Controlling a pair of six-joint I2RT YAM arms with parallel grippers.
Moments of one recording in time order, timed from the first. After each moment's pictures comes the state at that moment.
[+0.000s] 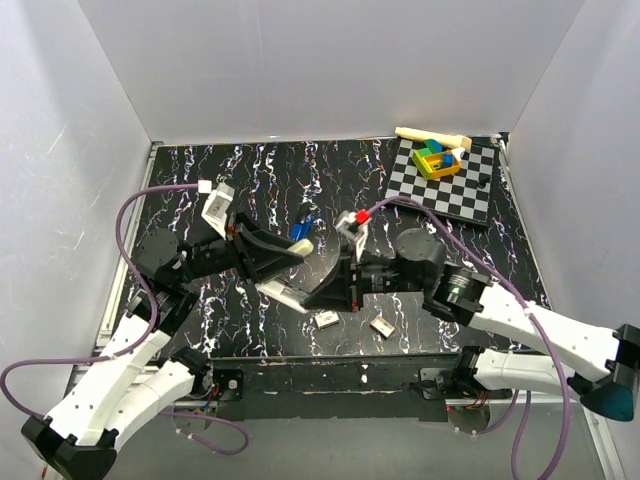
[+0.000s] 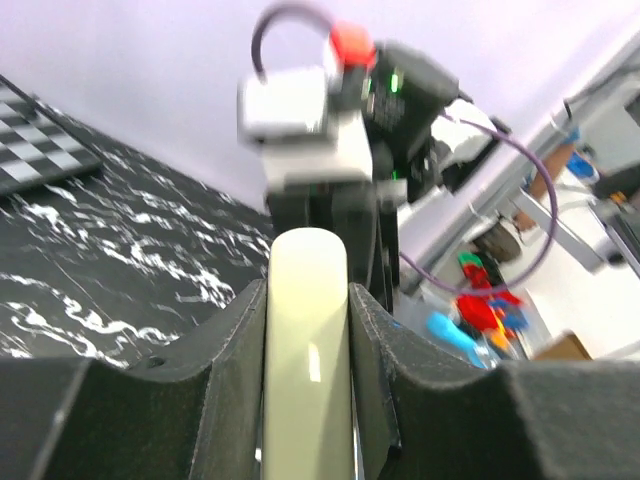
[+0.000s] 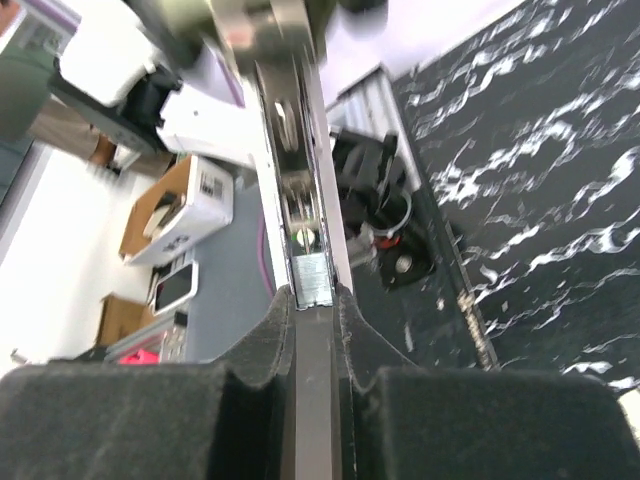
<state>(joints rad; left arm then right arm) -0.52 0.75 0.82 0.19 0.85 -0.70 1.07 0.99 0.92 0.00 -0.51 0.61</state>
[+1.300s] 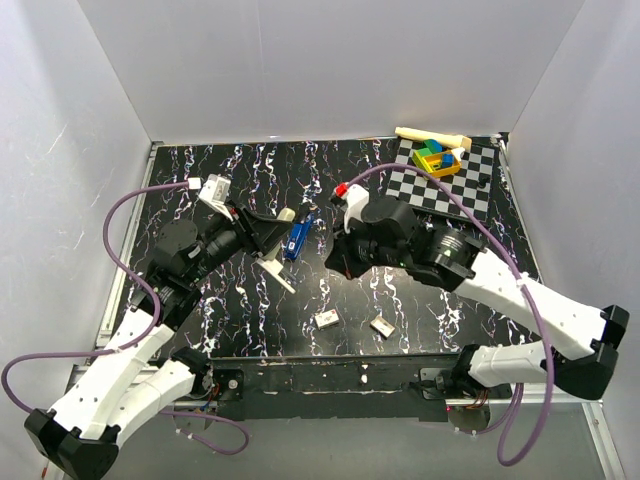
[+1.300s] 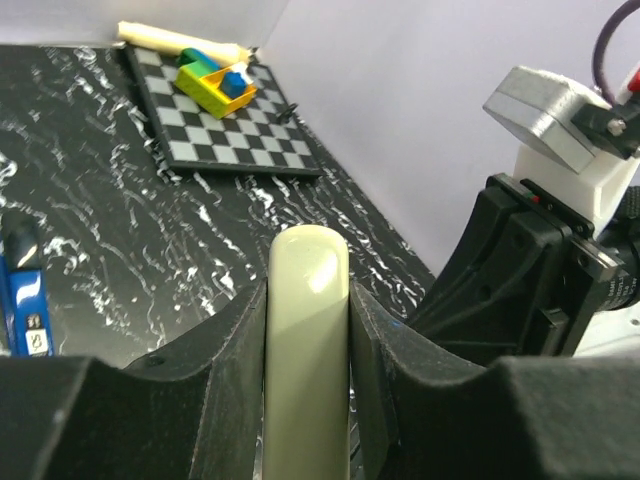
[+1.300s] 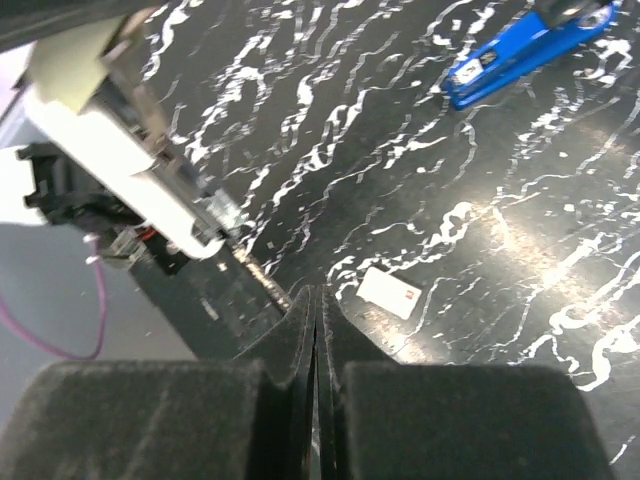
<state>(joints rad) -0.52 0.77 0.82 0.00 0.32 -0.58 1.06 1.19 1.33 -0.69 -0.05 0.39</state>
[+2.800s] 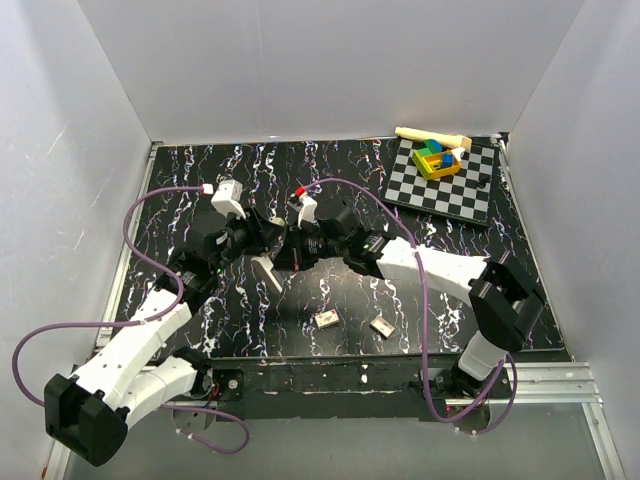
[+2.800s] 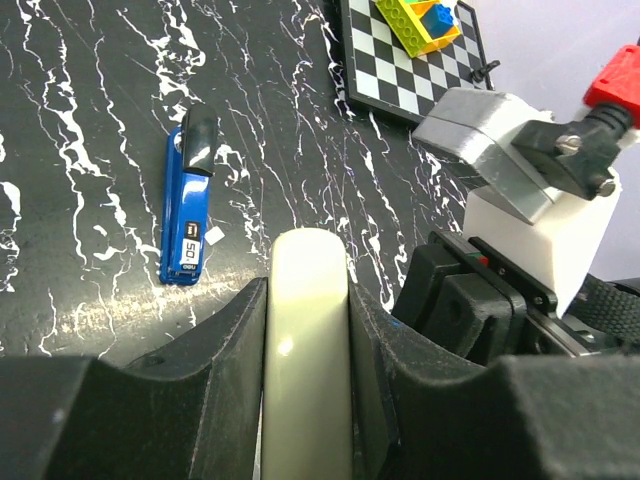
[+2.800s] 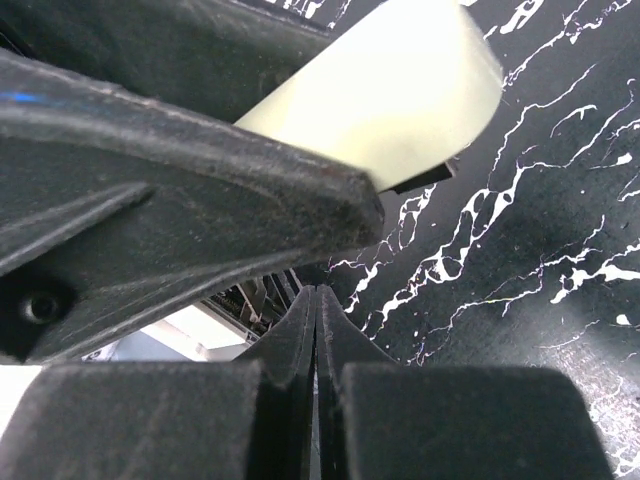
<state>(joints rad) -0.48 0.93 0.74 -0.10 0.07 -0.53 0.96 1.65 1.15 0.07 -0.42 0.70</state>
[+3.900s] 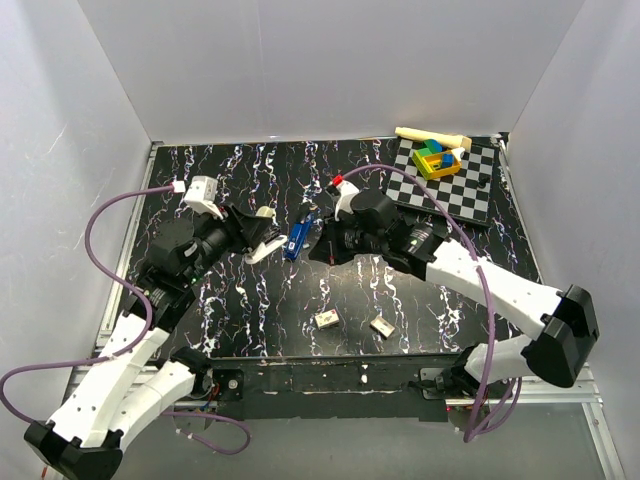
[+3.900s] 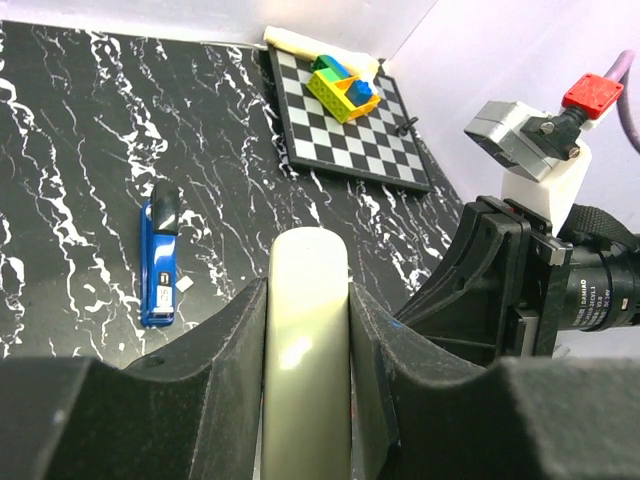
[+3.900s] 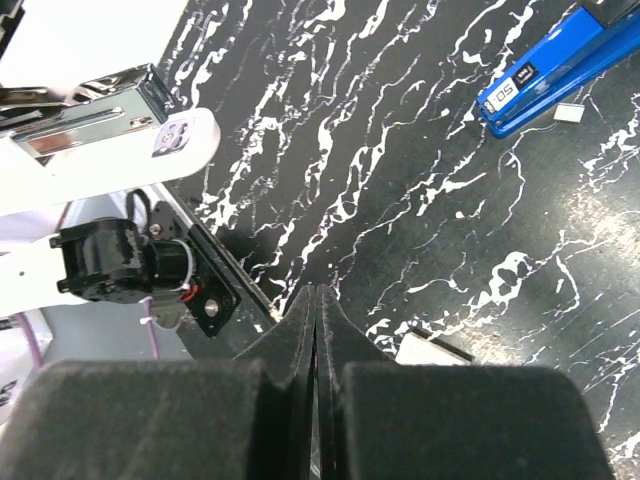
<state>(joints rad) -0.47 0.75 0.85 -0.21 0.11 -0.49 0.90 1.36 1.16 -0.34 -0.22 0.53</state>
